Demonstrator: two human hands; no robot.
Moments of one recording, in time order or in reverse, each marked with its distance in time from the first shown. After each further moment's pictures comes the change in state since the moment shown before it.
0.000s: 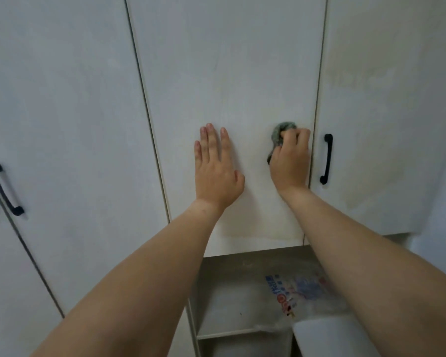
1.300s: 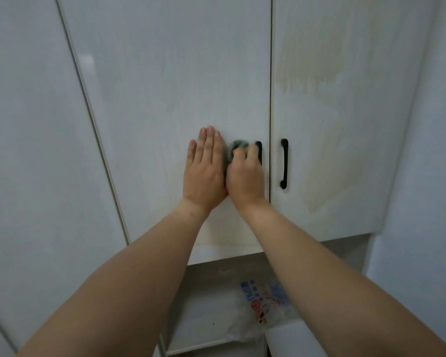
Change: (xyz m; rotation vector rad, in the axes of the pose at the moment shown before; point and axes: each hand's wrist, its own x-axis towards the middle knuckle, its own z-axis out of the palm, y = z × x) left_hand 0.025 0.059 0.036 0.016 0.076 0.164; right_hand -0.012 0.001 -0.012 0.035 -0.111 -0.033
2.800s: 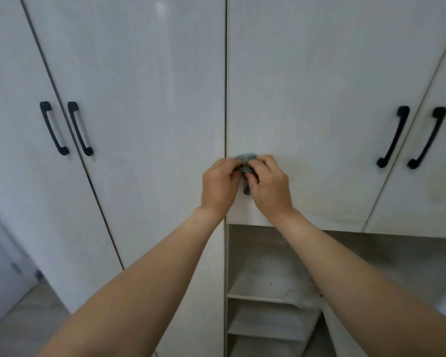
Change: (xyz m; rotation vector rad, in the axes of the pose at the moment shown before) left_hand -0.157 -0.150 -0.047 -0.423 0.036 -0.480; right_hand -0.122 -0.127 0.079 0.365 -0.245 -0.285
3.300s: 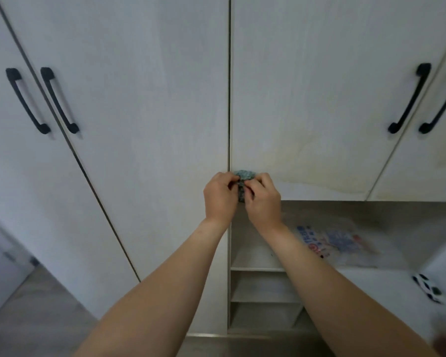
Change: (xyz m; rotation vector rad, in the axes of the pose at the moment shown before) left_hand -0.075 -0.043 0.021 -0.114 -0.155 -0.308; right_hand -0.097 -0.011 0.054 -0.008 -0.039 0.241
